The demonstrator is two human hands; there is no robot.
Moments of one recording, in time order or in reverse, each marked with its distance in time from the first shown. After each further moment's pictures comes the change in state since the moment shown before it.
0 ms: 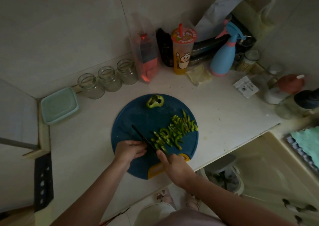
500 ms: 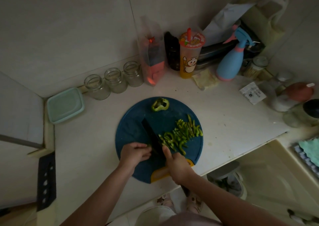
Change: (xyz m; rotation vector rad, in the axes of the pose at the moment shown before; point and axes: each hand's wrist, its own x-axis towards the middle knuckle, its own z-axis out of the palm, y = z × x) left_hand -0.001 -0.002 0.002 0.030 -0.004 0.038; right_hand 0.022 -0.004 0.001 0.169 0.067 0.167
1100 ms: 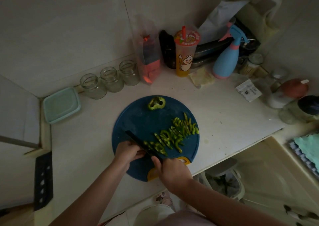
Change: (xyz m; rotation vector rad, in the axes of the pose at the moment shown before) left_hand 0.004 0.006 0.000 -0.017 0.042 -0.068; right_hand -0.024 0.003 0.006 -0.505 0.036 -0.260
